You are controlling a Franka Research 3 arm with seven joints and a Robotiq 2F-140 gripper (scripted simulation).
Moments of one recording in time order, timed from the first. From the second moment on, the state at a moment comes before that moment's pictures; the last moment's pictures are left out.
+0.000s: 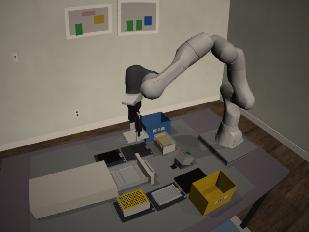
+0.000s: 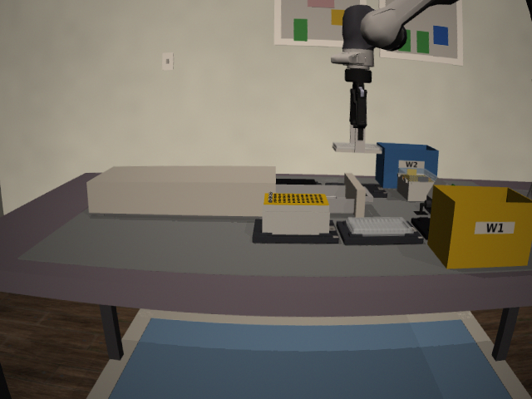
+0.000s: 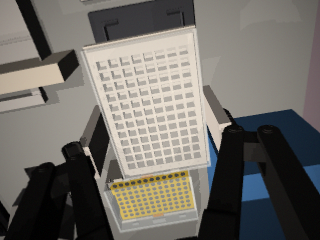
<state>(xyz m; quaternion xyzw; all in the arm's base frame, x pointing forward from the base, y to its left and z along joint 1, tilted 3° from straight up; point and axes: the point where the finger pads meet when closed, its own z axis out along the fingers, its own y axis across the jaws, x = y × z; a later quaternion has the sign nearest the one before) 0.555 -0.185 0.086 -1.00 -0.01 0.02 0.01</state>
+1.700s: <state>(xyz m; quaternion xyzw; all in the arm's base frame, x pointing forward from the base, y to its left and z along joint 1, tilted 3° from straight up) 0.582 -0.138 0.106 -0.97 -0.26 0.02 0.01</state>
